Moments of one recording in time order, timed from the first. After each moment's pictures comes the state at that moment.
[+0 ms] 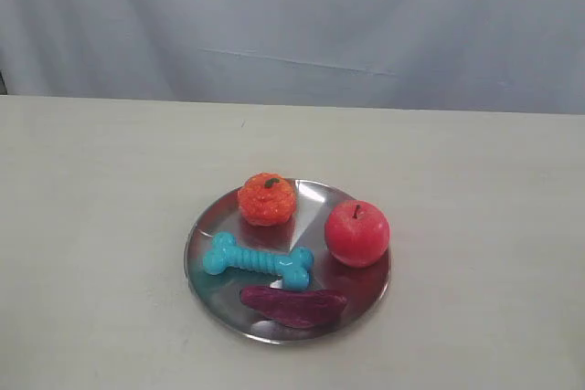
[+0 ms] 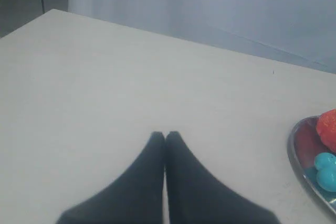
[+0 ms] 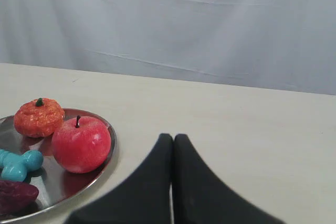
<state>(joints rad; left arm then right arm) 0.08 0.00 0.00 -0.03 0.35 -0.17 -0.24 0.01 0.00 -0.11 0.19 0.13</state>
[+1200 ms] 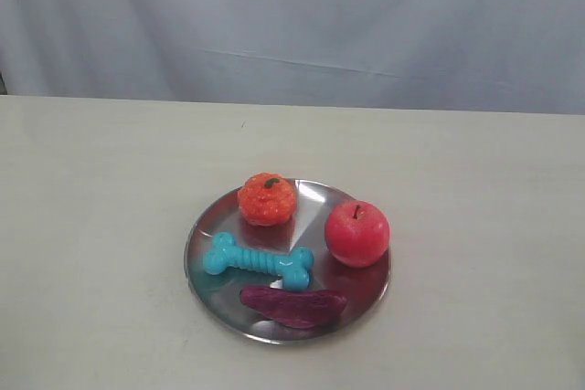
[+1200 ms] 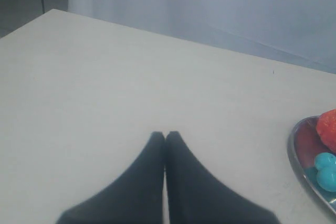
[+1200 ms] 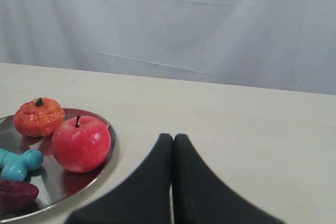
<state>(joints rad) 0.08 0.00 0.00 -0.03 0.35 -0.17 -0.24 0.01 0.00 -0.11 0.19 0.13</state>
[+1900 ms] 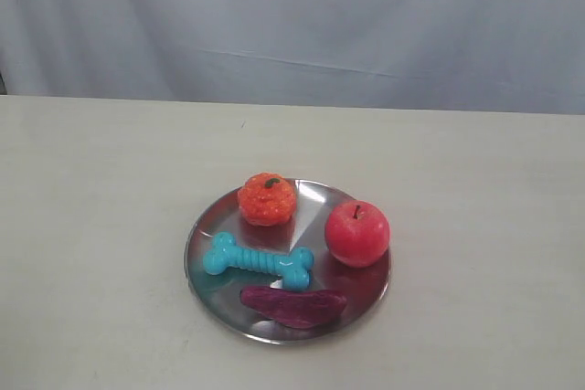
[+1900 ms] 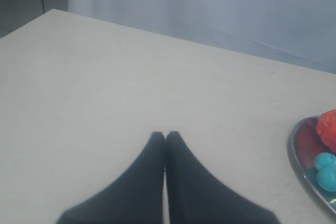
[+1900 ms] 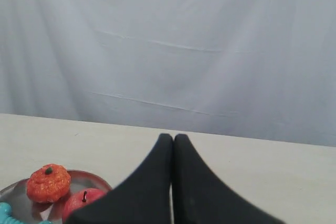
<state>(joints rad) 0.08 0.00 0.00 -0.03 0.35 -0.17 -0.24 0.16 -0.47 -0.11 0.44 0.13</state>
